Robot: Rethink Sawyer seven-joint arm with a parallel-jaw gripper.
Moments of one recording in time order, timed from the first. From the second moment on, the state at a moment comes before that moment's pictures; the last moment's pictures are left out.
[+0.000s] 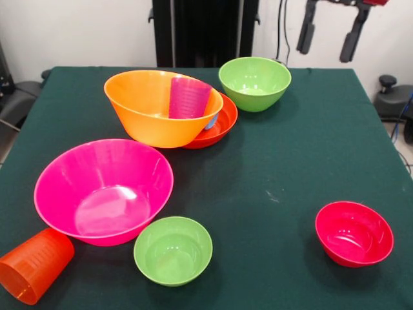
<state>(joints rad) -0.04 -0.92 0.16 1.58 -0.61 0.57 2.29</state>
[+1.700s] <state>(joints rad) 0.11 -0.79 -0.09 1.62 -0.64 0.37 2.29</state>
